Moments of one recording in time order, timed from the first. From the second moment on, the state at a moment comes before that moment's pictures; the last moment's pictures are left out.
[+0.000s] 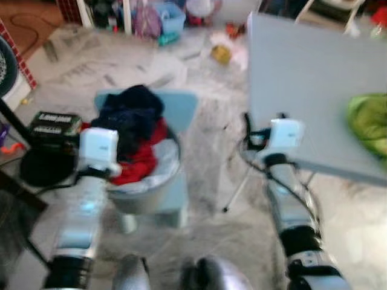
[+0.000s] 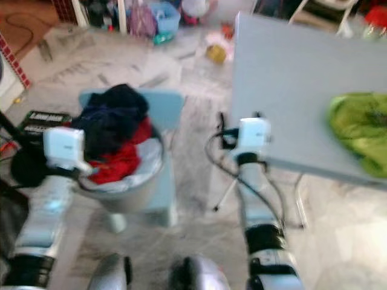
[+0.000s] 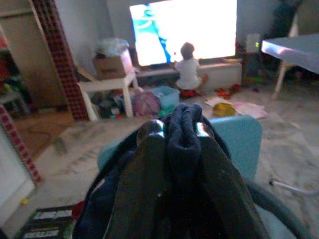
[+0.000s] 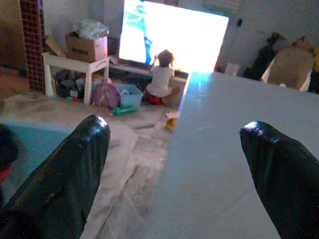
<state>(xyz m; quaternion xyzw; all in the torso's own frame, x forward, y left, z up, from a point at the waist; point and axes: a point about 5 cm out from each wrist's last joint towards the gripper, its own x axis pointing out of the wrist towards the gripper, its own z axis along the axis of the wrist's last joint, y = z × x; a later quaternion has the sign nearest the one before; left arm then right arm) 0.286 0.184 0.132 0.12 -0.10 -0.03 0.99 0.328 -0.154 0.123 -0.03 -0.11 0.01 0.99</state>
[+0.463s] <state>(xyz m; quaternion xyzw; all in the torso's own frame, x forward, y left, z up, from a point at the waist) 0.289 0.178 0.133 0.11 -0.11 -0.04 0.99 0.335 -0.154 0.129 -0.03 -0.11 0.01 0.99</state>
